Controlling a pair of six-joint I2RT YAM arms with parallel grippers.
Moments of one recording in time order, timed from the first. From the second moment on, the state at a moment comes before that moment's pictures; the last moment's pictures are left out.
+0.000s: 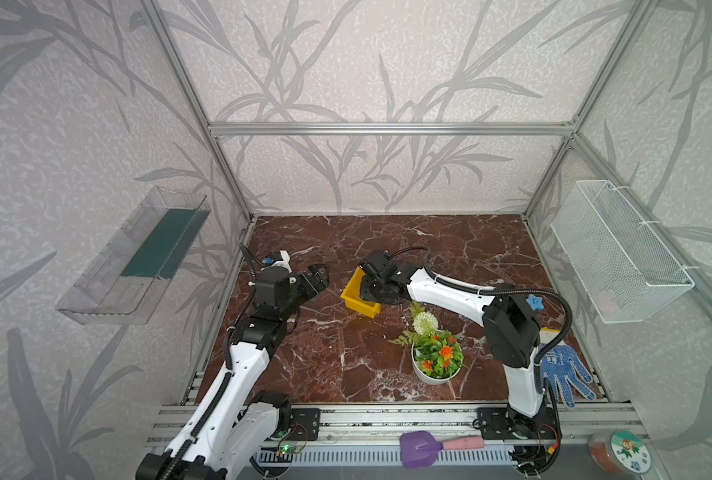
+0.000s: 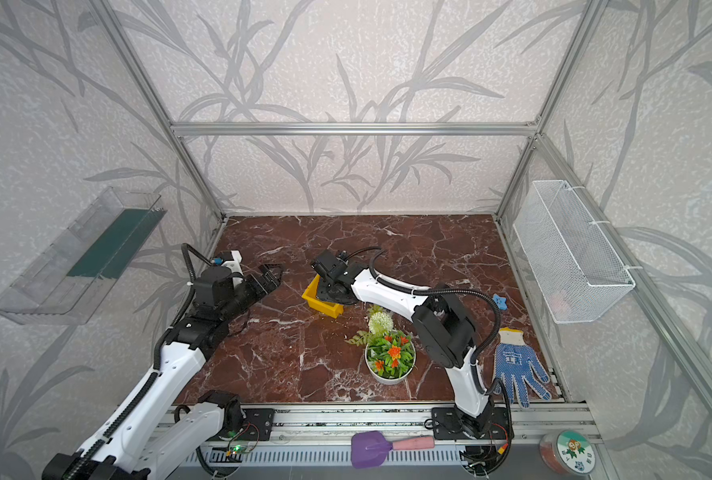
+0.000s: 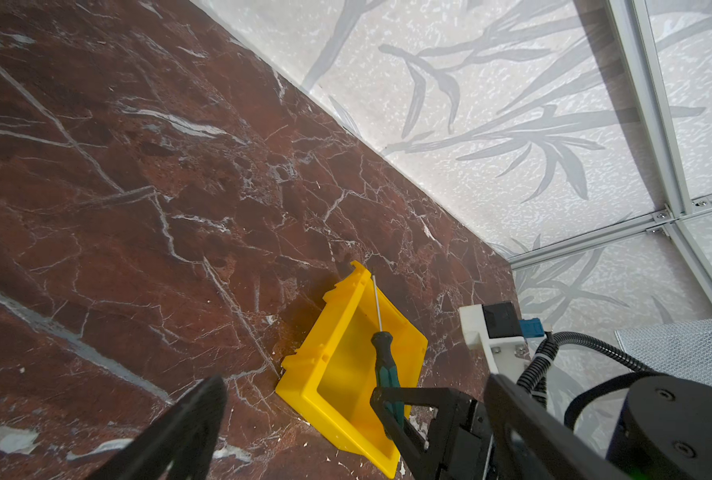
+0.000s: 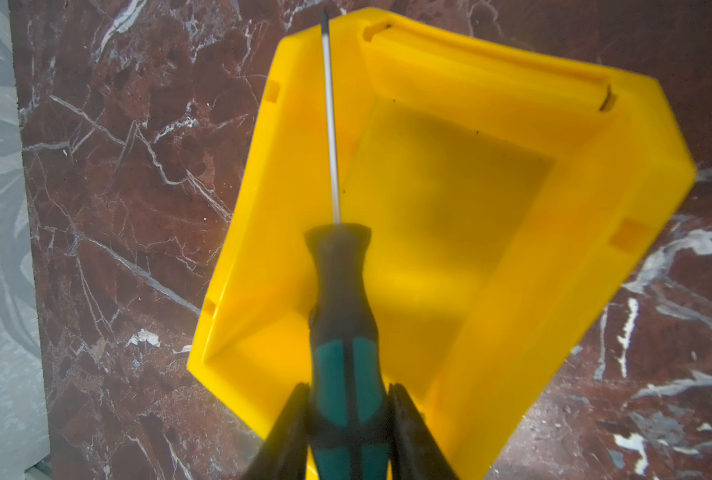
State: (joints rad) left arm -0.16 0.88 0.68 -0.23 0.12 -0.76; right arm 0.88 2.03 1.62 -0.60 0.06 0.93
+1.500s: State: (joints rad) left arm -0.11 1.41 0.39 0.54 -0.70 -0.09; right arm 0.31 1.22 0.50 0.11 0.56 0.15
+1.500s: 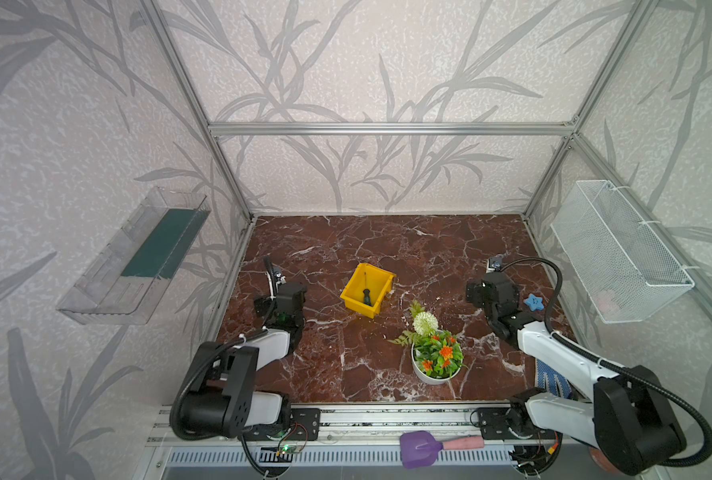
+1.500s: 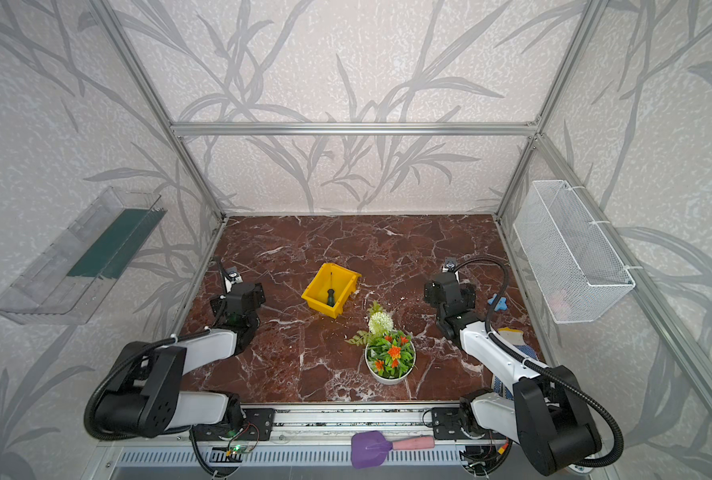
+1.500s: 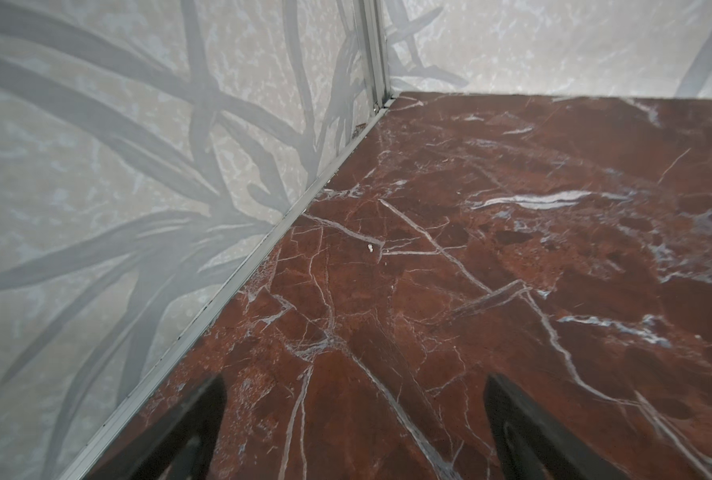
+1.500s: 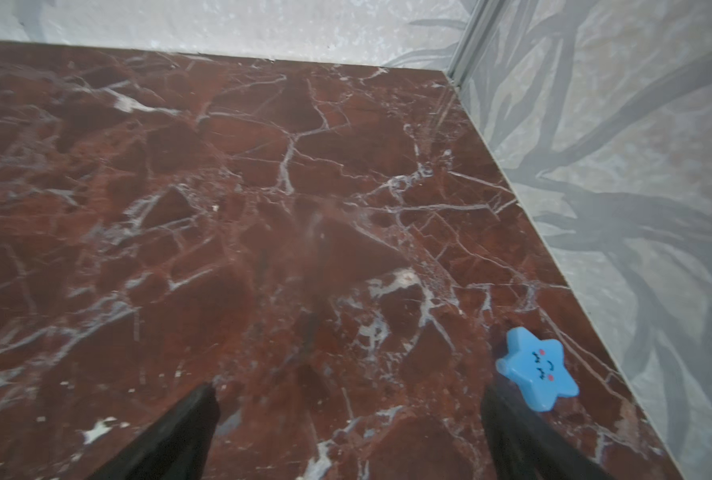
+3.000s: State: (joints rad) left arm -0.02 1.59 0.37 0.91 -0.39 -0.07; right arm 0.14 1.60 0.36 0.93 0.25 -0.06
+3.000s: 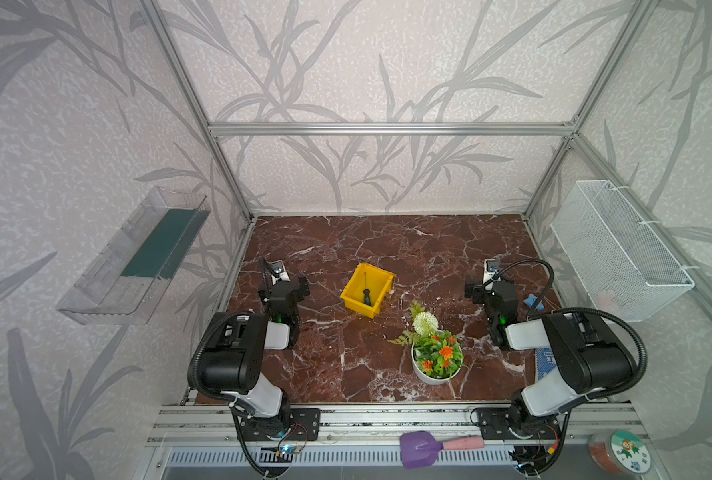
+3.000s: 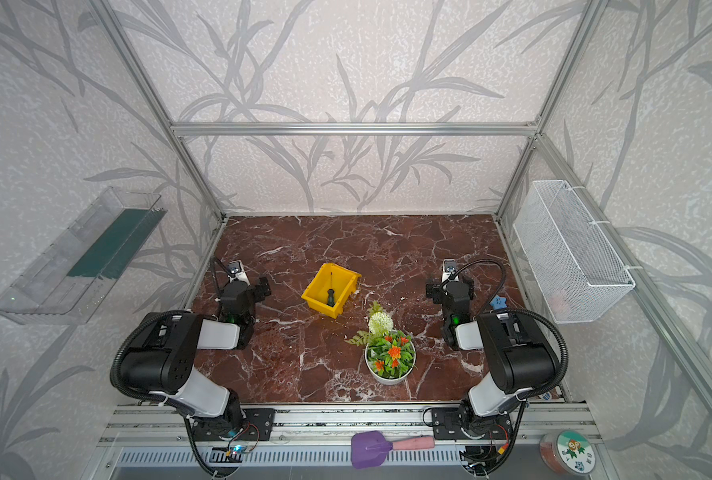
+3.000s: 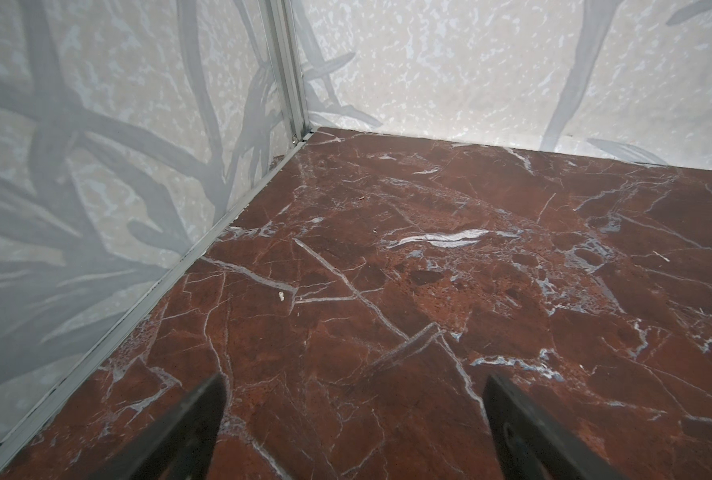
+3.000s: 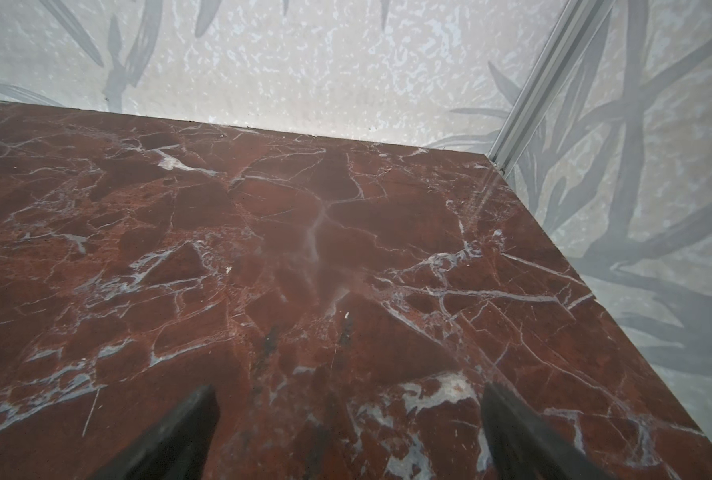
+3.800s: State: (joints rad) left arm -0.02 1.59 0.37 0.91 -0.39 -0.07; right arm 0.14 1.60 0.36 0.92 0.24 -0.05
